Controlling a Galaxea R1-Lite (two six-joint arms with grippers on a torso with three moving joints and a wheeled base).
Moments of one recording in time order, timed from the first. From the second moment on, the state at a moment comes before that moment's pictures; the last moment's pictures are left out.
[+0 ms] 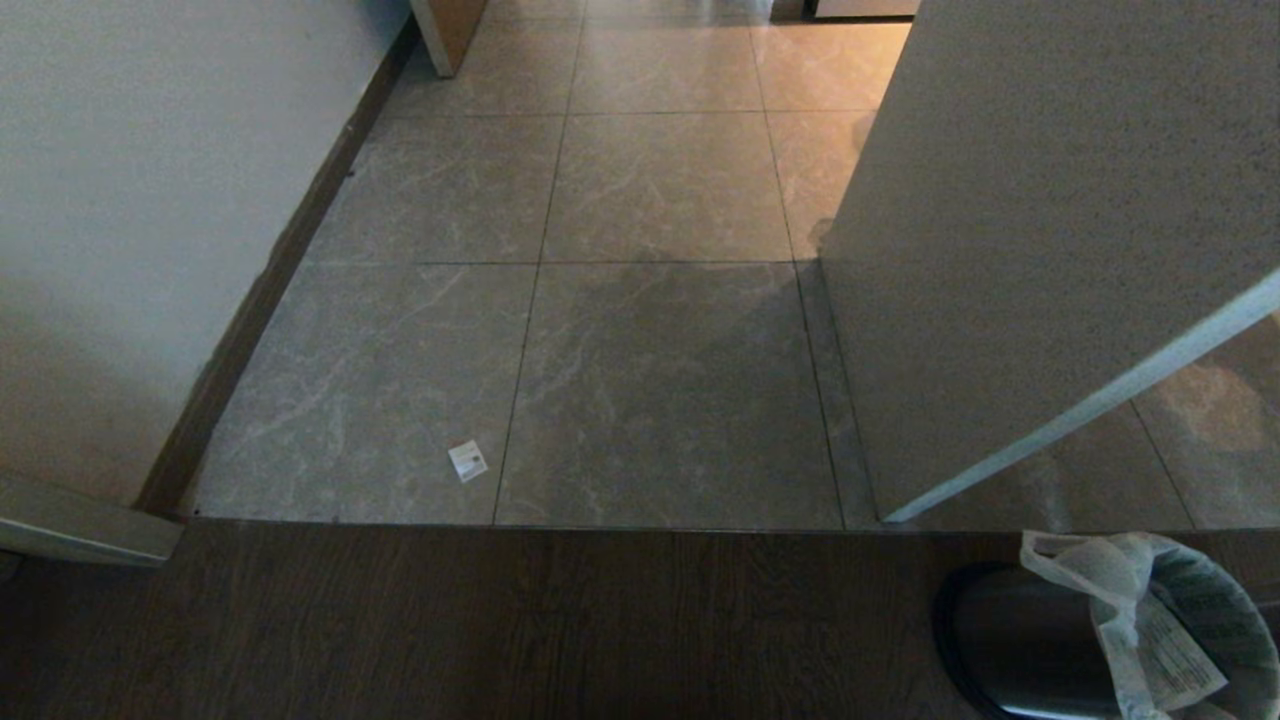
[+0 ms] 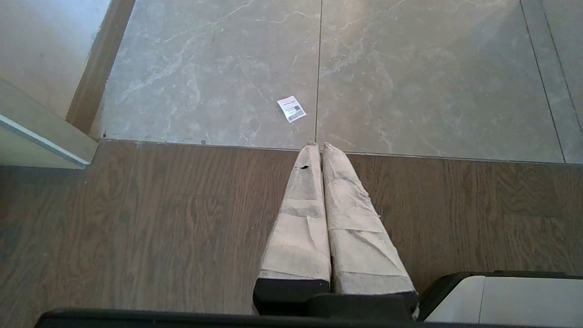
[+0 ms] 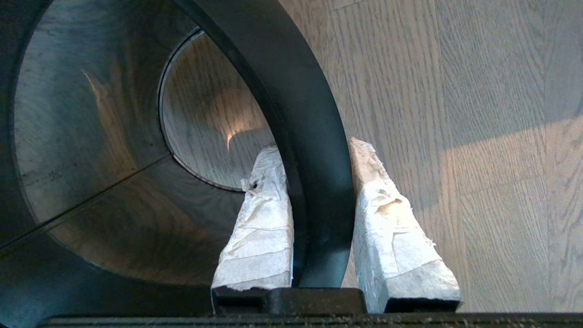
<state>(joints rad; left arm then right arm) 0.00 0.00 0.00 0.01 0.00 0.00 -1.38 2.72 -1.95 0.32 0.79 -0.84</state>
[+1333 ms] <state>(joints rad) 0.00 0.00 0.00 0.01 0.00 0.00 -1.38 2.66 -1.91 0.45 0.78 -0.88</state>
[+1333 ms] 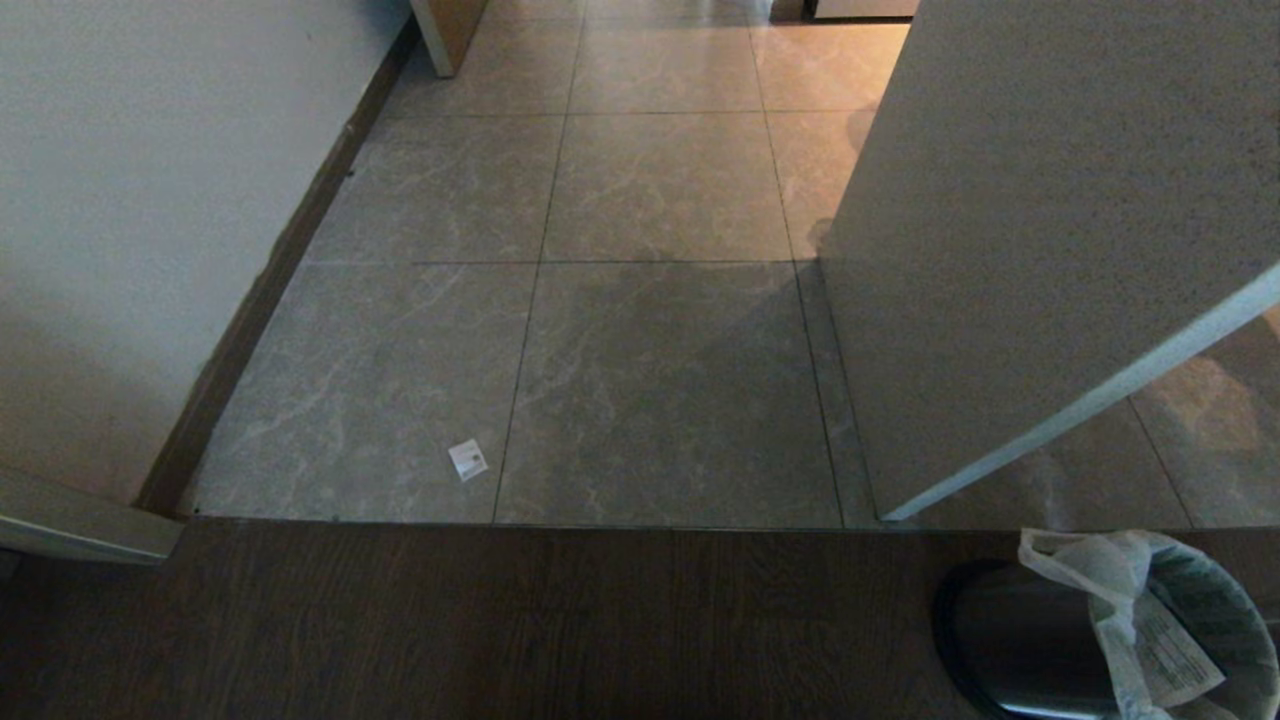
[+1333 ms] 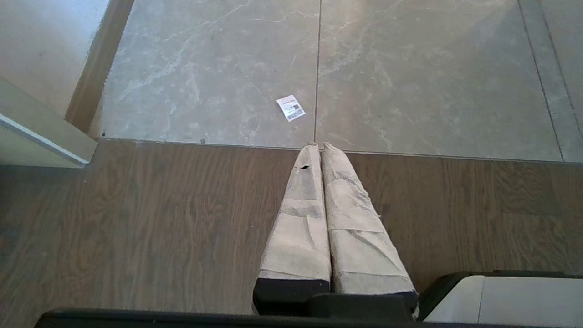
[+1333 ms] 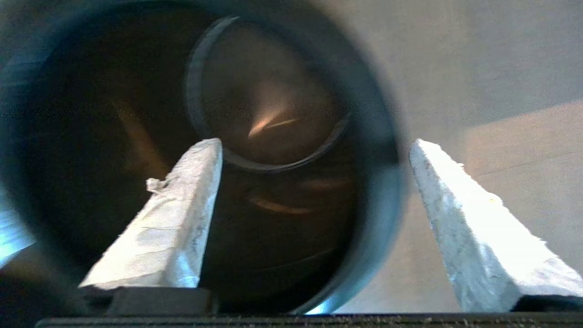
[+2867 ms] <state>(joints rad) 0.00 0.00 0.00 0.01 0.00 0.00 -0.90 1.81 -1.00 0.37 0.24 -0.77</state>
